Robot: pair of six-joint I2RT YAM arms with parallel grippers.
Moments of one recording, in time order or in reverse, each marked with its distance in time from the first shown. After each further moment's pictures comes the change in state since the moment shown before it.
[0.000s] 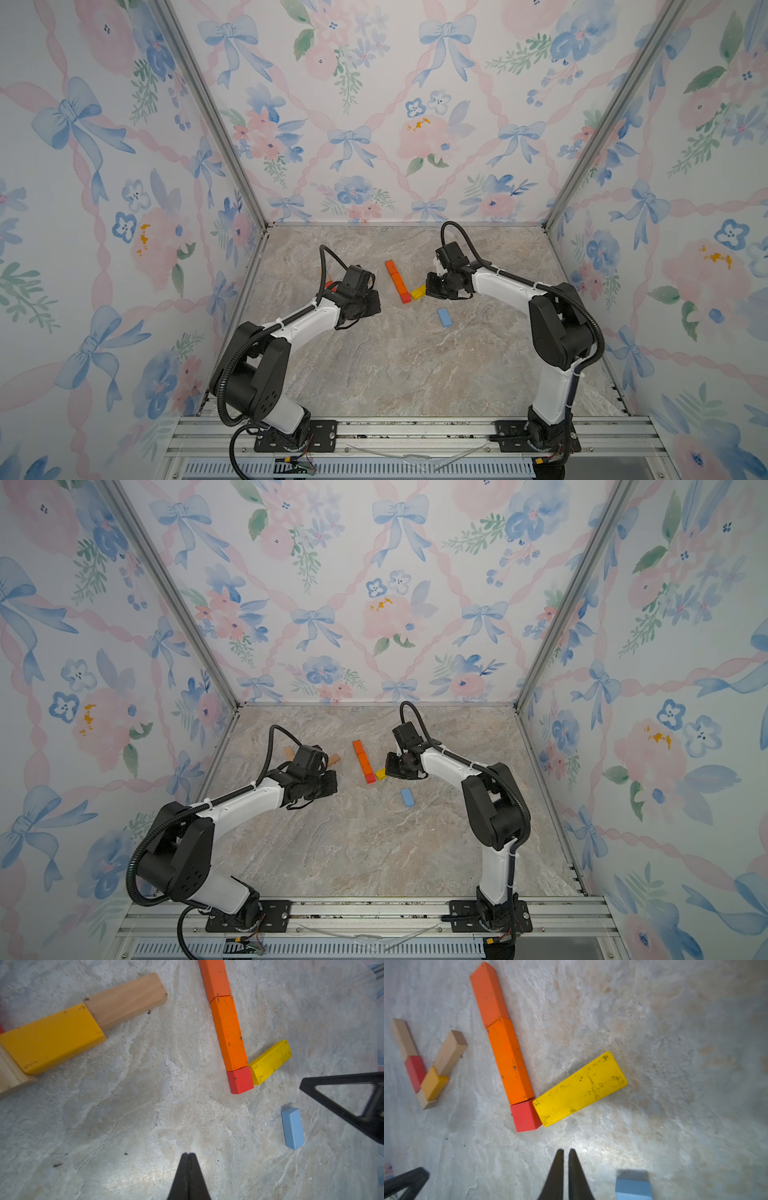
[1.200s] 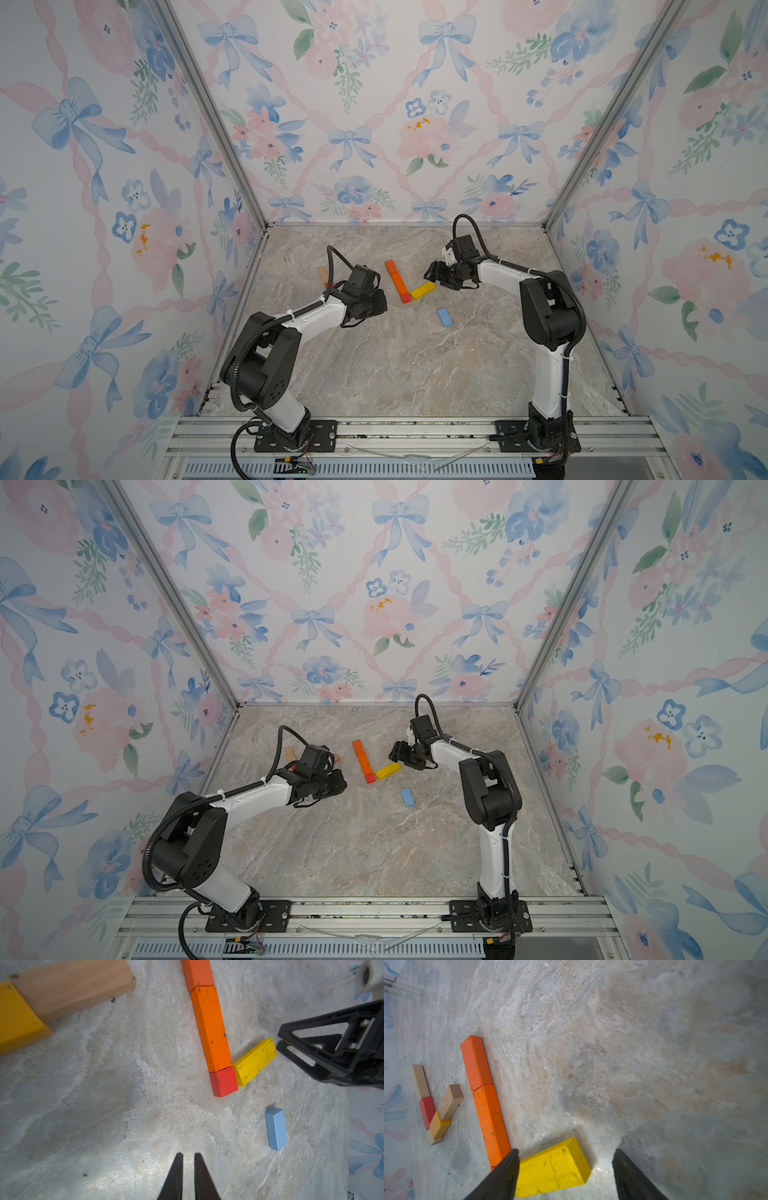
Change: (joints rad) left arm -0.018 0.075 0.018 0.076 0.068 -0.052; right arm -0.140 0.201 0.089 0.153 -0.143 -0.040
